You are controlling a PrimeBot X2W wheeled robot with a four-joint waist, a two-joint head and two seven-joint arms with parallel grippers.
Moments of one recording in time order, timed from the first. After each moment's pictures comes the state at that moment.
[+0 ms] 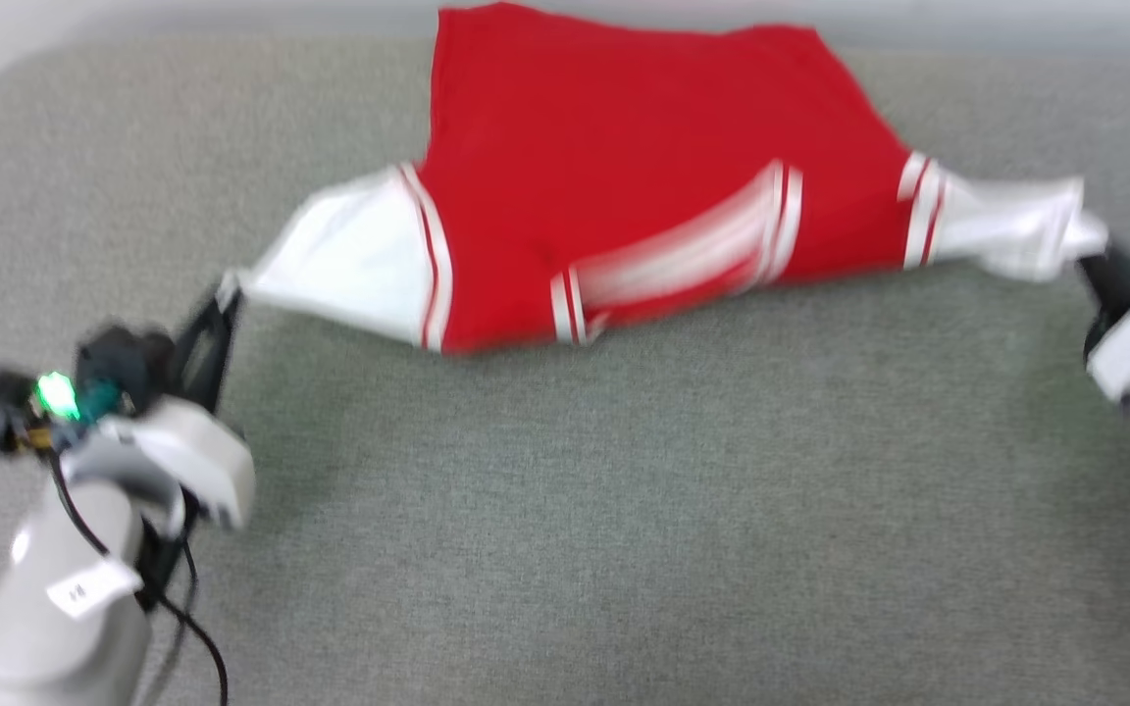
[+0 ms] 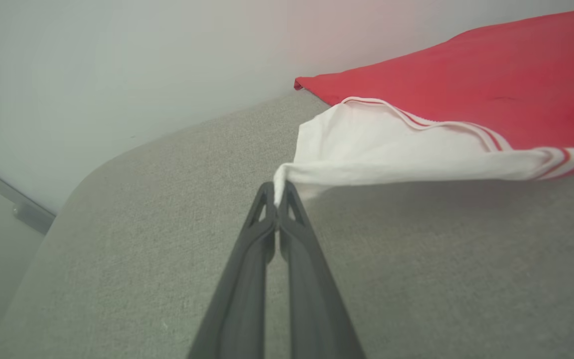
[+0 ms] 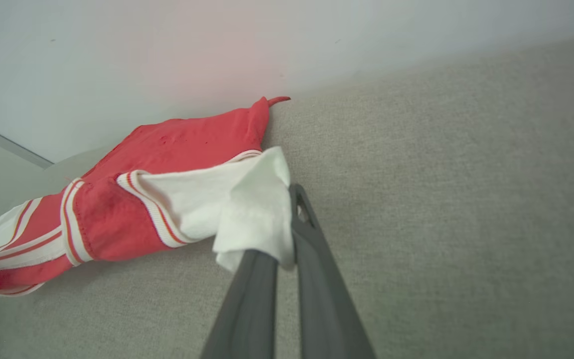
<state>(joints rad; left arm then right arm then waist) -0.50 0.47 -0.30 0.50 -0.28 -0.10 -0.24 -0.63 -0.46 0.16 0.54 0.85 0.13 0.20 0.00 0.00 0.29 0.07</state>
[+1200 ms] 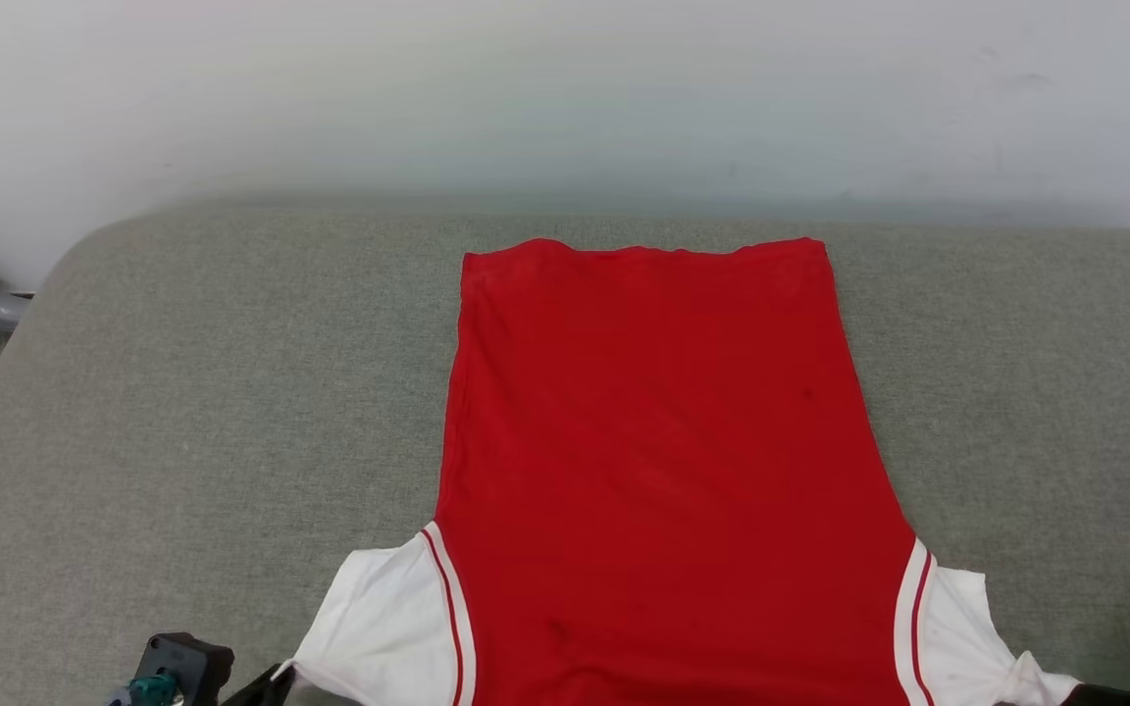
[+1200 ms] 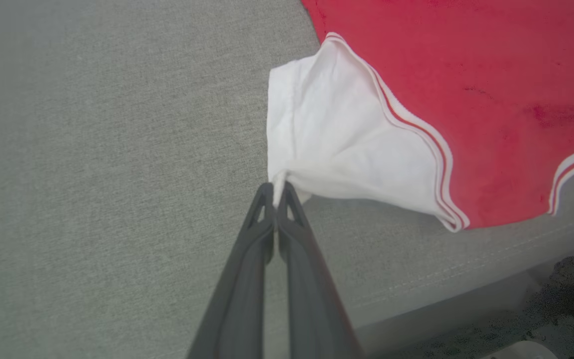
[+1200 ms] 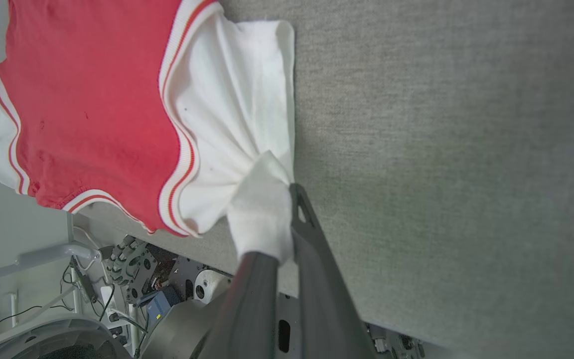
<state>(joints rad) 0.20 0.62 -0.30 -0.08 -0.50 0.00 0.23 -0.02 -0.69 0.24 0.27 1.17 0.13 0.69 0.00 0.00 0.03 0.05</state>
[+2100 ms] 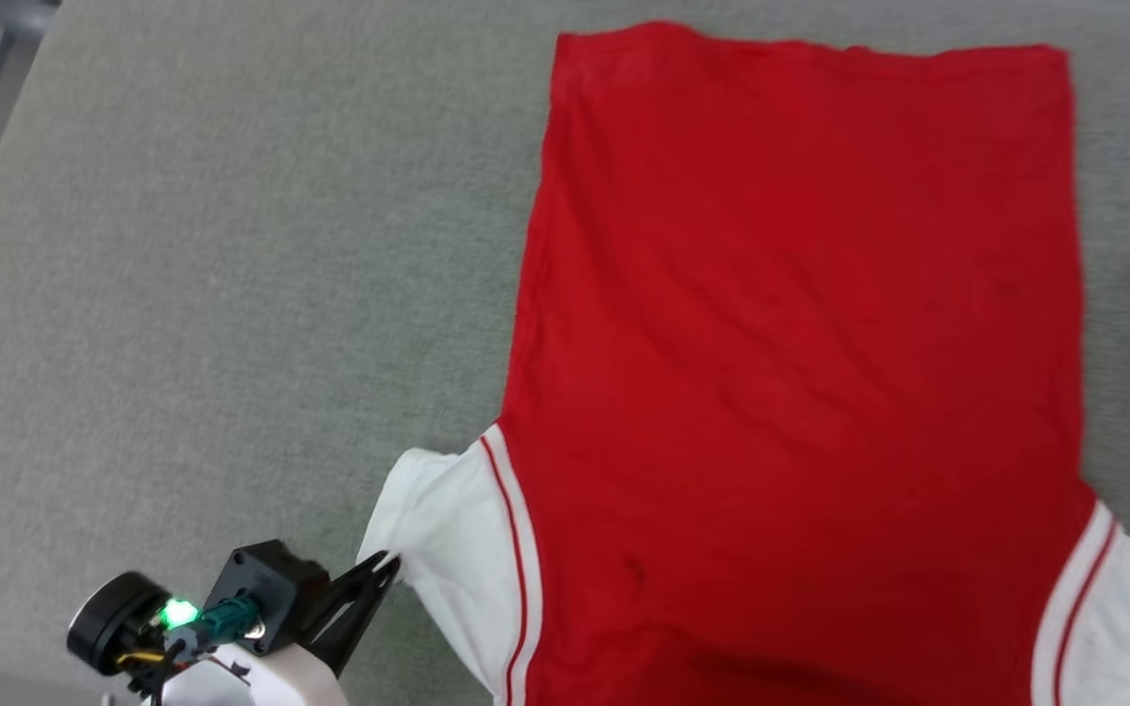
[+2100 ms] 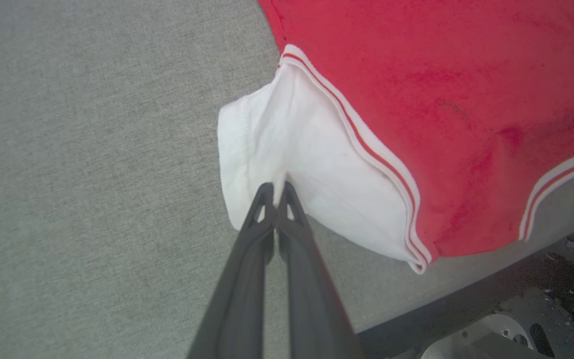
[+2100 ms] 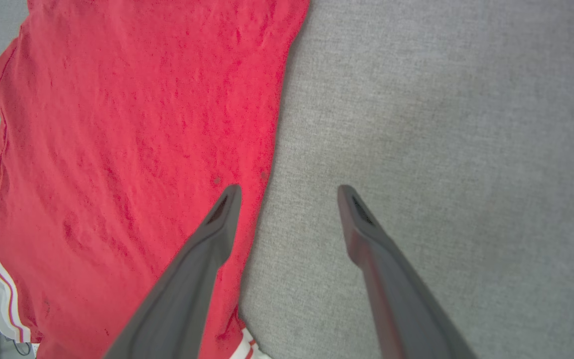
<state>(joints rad) 0.07 0.65 -0.37 -0.43 -0.46 0.00 0.40 -0.68 -0.48 -0.19 0.13 0.65 0.13 1.28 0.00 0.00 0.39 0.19</state>
